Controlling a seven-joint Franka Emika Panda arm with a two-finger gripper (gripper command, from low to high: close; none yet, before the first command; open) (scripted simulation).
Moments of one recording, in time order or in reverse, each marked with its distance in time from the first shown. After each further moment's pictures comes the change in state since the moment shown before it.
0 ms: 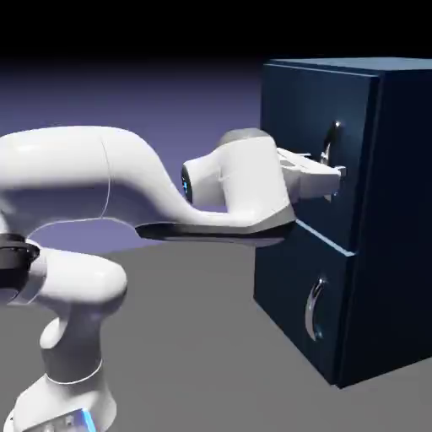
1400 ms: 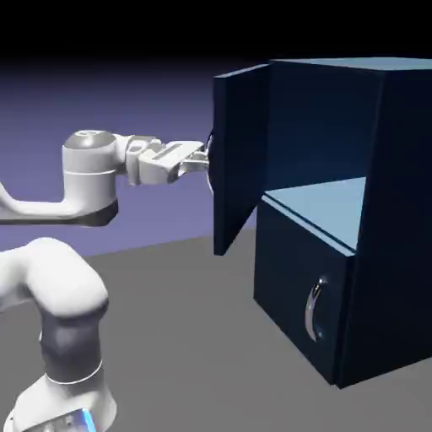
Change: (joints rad) arm -0.633 -0.386 1.368 -0.581 1.579 -0.804 -0.436
